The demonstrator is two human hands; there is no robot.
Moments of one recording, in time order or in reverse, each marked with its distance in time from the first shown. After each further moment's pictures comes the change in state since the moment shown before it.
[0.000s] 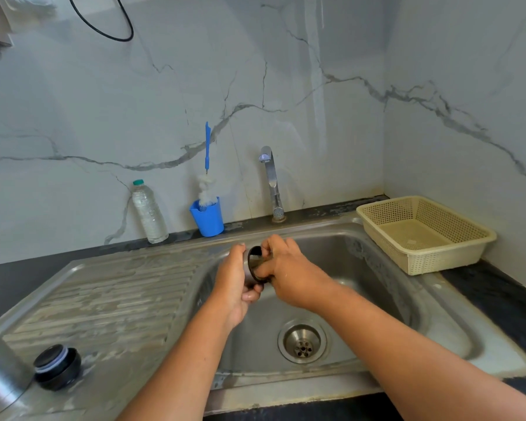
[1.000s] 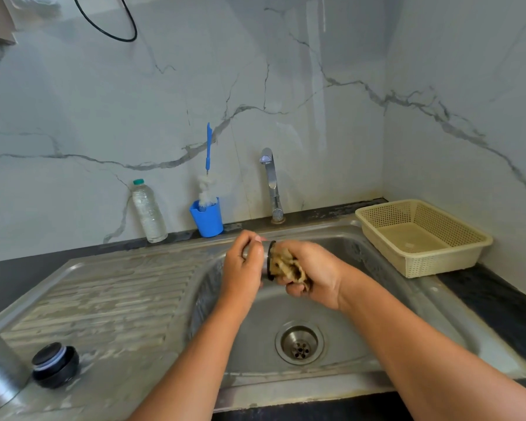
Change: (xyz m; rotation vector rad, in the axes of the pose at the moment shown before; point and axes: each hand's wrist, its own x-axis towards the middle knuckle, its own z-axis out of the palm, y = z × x) left_hand -0.009 0.000 0.019 0.402 0.113 0.642; right_hand -0.016 -0.012 -0.041 1.316 -0.169 0.483
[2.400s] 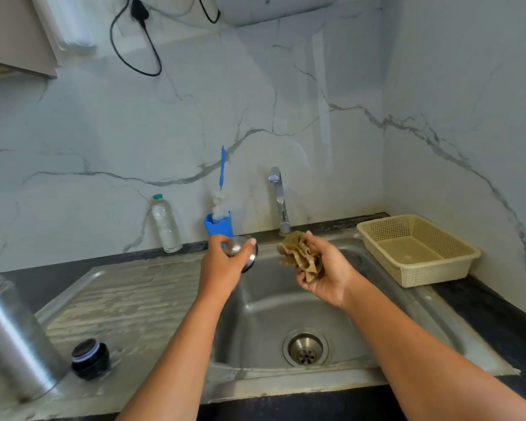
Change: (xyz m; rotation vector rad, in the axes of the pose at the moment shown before) left_hand 0.015 0.028 -0.054 0.272 0.100 -0.158; right_hand 0.014 0.009 -0.028 0.499 0.150 -0.052
